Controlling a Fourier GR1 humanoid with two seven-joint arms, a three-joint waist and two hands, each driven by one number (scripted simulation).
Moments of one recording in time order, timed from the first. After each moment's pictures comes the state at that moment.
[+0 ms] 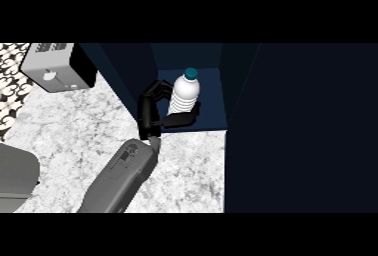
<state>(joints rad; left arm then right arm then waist) -0.58 0.00 -0.31 -0.96 0.27 0.72 -0.27 0.80 -0.37 -0.38 -2.32 -0.80 0.56 -0.14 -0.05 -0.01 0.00</state>
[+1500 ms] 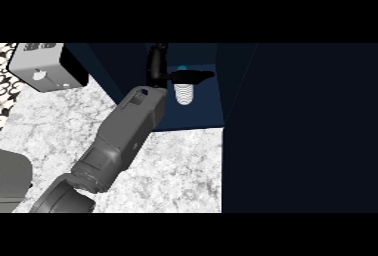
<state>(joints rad) -1.13 0.00 -0.07 -0.30 0.32 0.46 -0.57 0.75 -0.38 -0.38 -2.32 -0.83 0.55 -0.12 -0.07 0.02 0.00</state>
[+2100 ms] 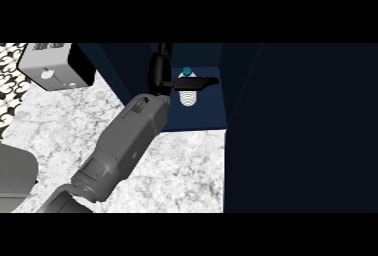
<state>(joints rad) -1.03 0.00 -0.20 -0.45 0.49 0.44 -0.61 0.72 -0.38 -0.41 -2.33 -0.84 0.52 -0.07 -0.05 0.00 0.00</state>
